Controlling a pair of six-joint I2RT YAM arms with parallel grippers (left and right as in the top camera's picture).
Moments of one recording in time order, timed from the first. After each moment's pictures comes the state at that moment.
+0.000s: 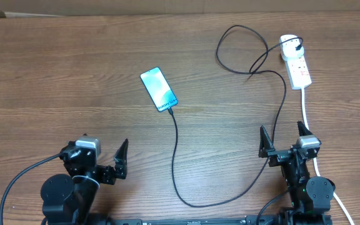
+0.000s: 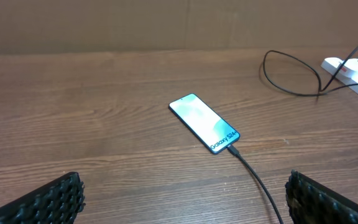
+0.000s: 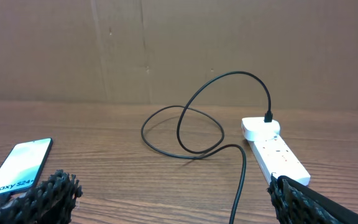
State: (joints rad) left arm 0.01 0.24 0.53 -0.63 0.20 -0.02; right arm -0.04 0.01 0.02 -0.02 -0.17 0.02
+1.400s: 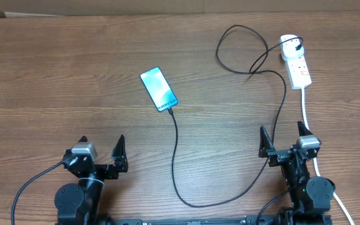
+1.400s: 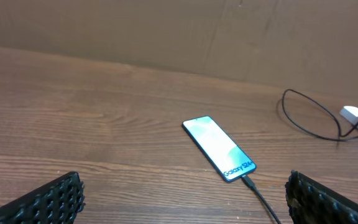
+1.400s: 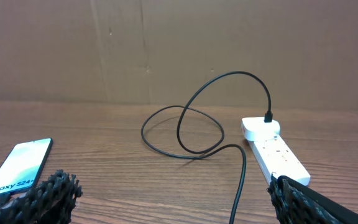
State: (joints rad) left arm 0.01 0.02 0.23 -0.40 0.11 -0.19; right arm -0.04 0.01 0.02 -0.02 -0.17 0.02
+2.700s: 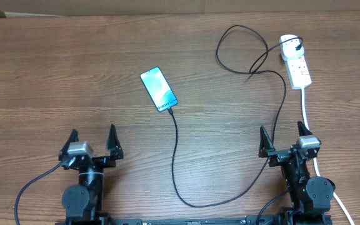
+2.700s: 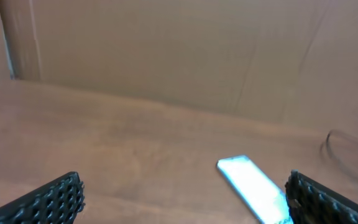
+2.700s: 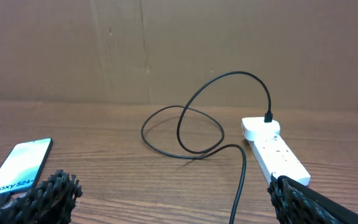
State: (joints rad) left arm 0.02 0.02 0.01 0.00 -0.04 -0.17; right arm -0.04 0.01 0.02 -0.02 -0.17 0.02
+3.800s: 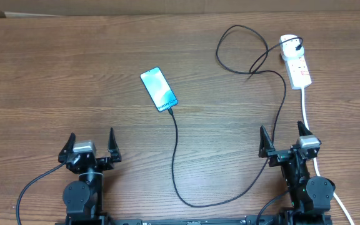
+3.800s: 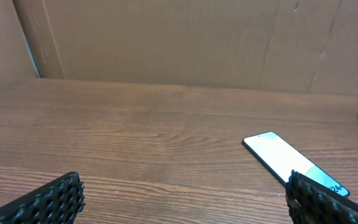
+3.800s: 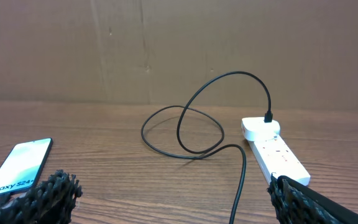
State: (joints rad) left arm 0.04 0.02 0.01 -0.08 -0.06 -0.04; right arm -0.04 0.01 0.02 -0.02 -0.17 0.02
